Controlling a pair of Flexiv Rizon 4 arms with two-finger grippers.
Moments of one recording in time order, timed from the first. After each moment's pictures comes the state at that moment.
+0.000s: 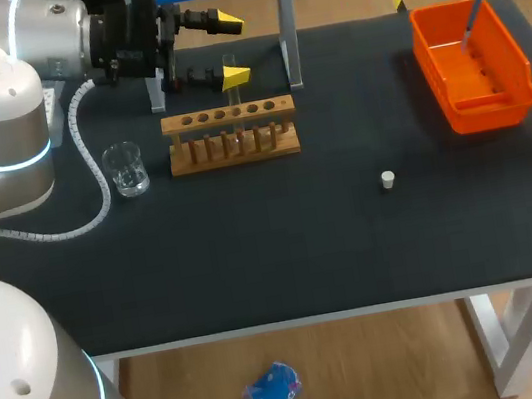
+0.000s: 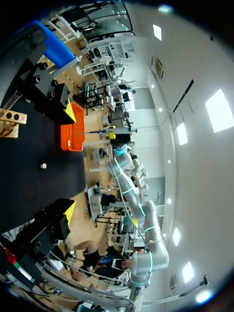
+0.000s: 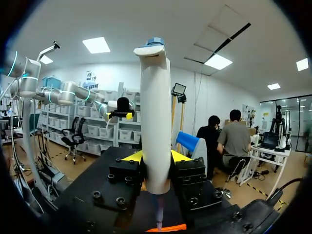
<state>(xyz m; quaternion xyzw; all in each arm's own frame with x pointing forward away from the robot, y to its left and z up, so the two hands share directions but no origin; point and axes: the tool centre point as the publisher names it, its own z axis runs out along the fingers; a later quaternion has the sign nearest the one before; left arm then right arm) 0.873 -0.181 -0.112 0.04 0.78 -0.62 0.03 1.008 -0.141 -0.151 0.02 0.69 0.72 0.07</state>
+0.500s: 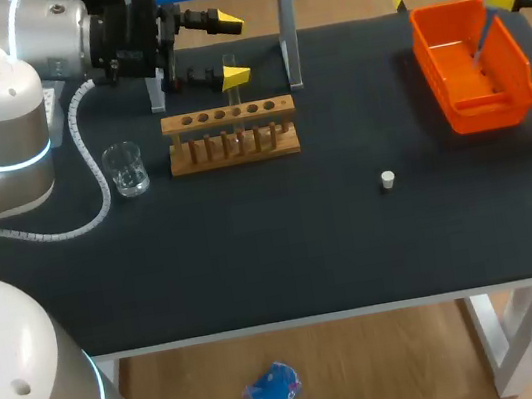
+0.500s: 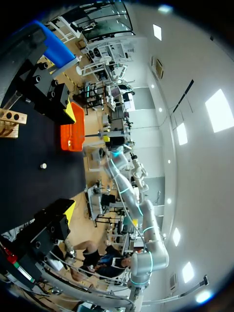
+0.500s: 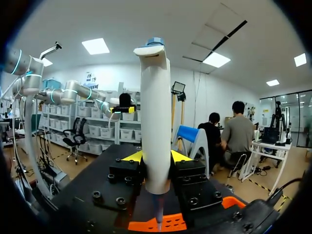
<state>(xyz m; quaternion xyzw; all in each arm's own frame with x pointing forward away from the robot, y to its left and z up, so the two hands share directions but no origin) 0.873 -0.181 -0.112 0.04 0.78 -0.62 0.03 1.003 -0.159 -0.188 0.03 0.69 0.72 0.06</state>
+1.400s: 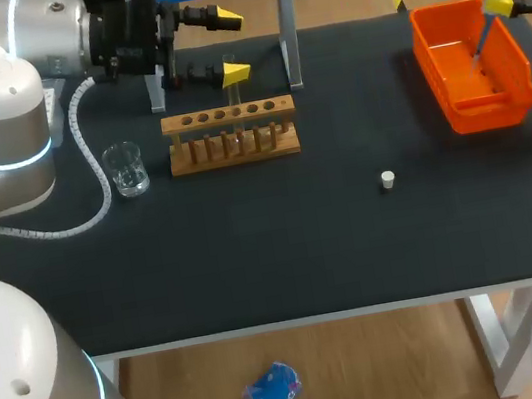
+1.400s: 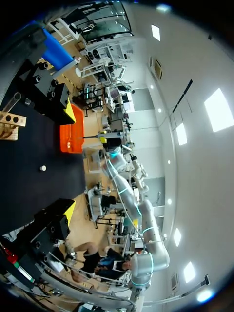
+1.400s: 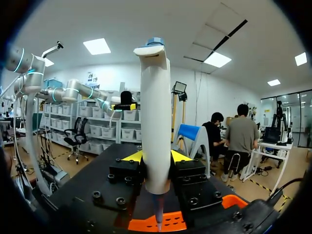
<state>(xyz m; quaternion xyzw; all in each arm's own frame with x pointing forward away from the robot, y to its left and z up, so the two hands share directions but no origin) 0.878 -0.183 -0.107 0.04 0.78 -0.62 0.03 1.006 -0.160 -0.198 0.02 0.69 0.72 0.06</state>
